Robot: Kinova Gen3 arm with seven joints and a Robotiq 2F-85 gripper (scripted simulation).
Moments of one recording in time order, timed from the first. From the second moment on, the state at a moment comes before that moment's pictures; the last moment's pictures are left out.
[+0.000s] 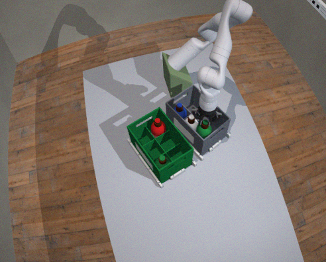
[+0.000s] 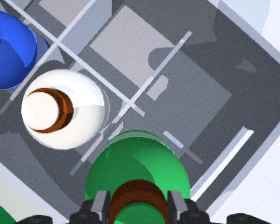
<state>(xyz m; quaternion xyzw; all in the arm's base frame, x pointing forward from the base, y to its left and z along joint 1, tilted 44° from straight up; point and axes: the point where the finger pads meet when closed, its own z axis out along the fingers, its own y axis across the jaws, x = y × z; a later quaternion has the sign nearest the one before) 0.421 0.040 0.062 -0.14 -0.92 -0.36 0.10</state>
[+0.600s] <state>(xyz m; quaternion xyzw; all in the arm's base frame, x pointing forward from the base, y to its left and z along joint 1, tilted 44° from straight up) 0.420 0.051 0.050 -0.14 -0.92 -0.36 0.10</state>
